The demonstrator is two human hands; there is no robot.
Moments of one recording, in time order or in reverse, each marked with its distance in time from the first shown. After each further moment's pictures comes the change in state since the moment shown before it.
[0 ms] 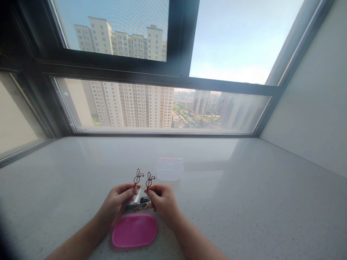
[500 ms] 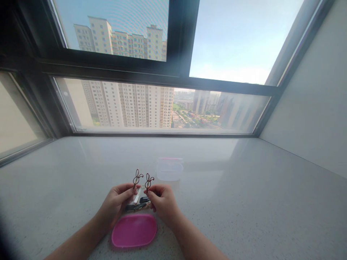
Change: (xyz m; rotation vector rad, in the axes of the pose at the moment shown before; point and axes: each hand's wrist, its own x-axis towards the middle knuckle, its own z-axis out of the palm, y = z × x) left_hand 0.002 -0.004 -0.003 0.012 -0.015 0.025; right_hand 0.001 0.000 -0.001 0.011 -0.020 -0.010
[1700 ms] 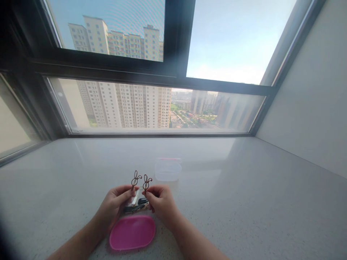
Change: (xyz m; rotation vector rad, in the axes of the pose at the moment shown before) left_hand 0.000 -0.001 -0.001 -0.022 -0.008 -0.025; right_hand 0.001 0.003 0.001 0.002 -0.007 -0.005
